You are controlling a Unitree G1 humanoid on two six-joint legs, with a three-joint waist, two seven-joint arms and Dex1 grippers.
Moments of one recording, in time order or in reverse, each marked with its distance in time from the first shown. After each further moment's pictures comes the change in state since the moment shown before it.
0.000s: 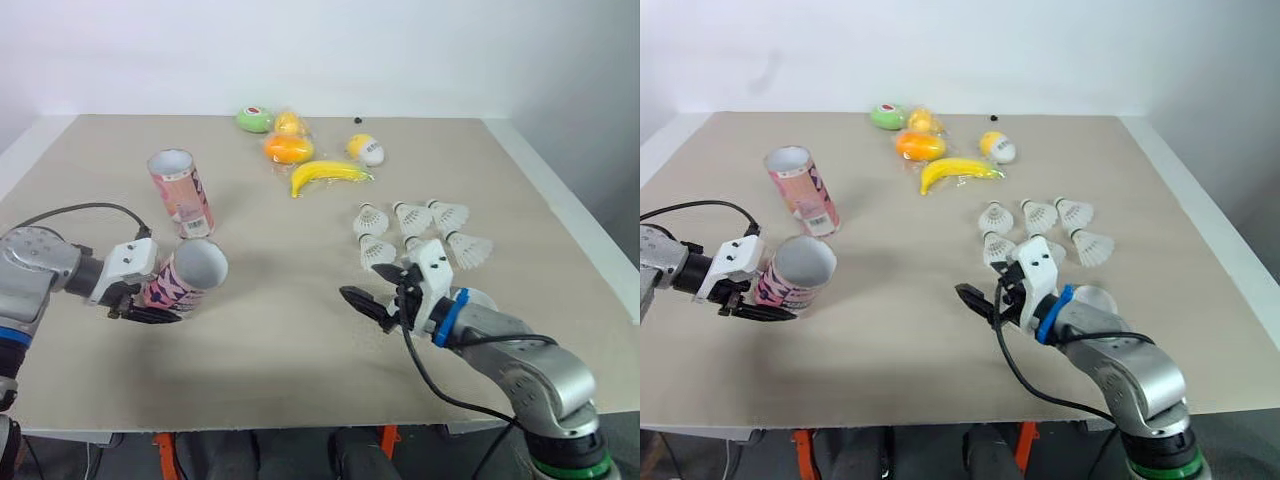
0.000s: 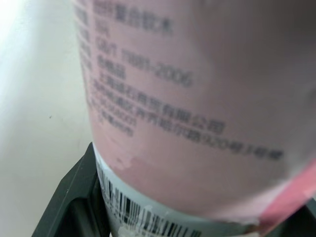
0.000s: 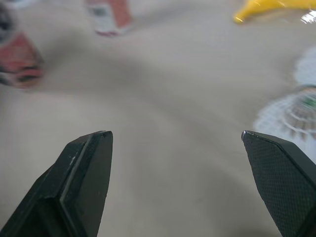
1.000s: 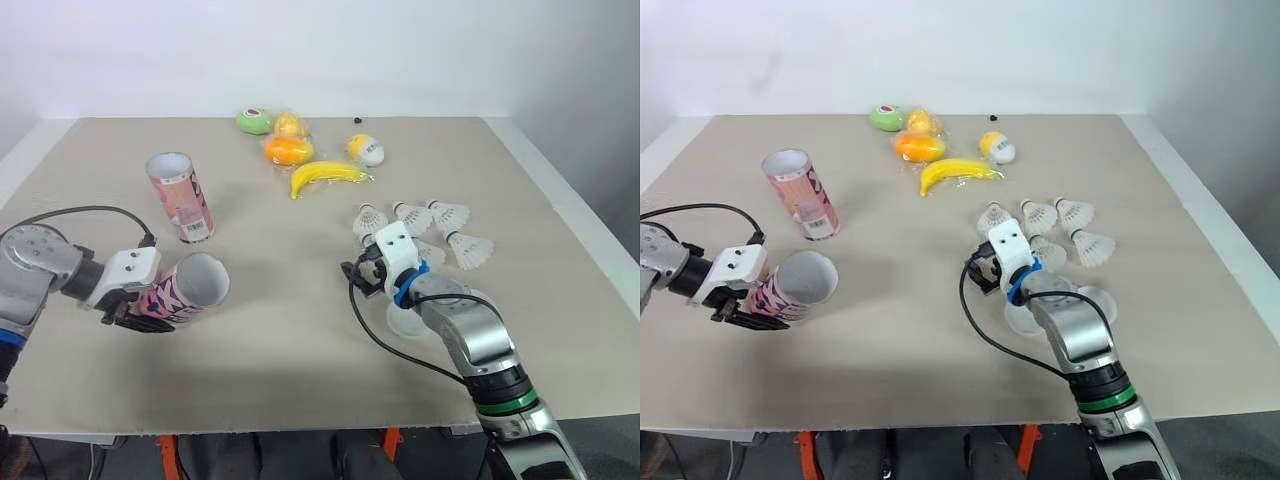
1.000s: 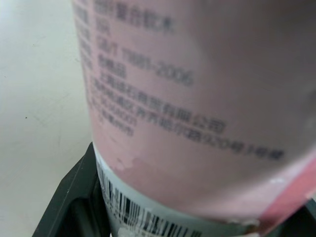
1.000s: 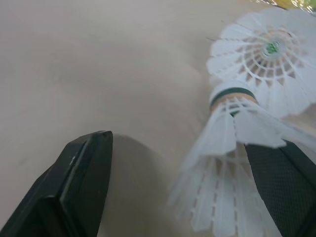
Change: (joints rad) left arm 0.040 0.011 -0.026 -0.065 0.011 0.011 0.002; right arm -0.228 0.103 0.168 0.399 -0.429 -0.167 -0.043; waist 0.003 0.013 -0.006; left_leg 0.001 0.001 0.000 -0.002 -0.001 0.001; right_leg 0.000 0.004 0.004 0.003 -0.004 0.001
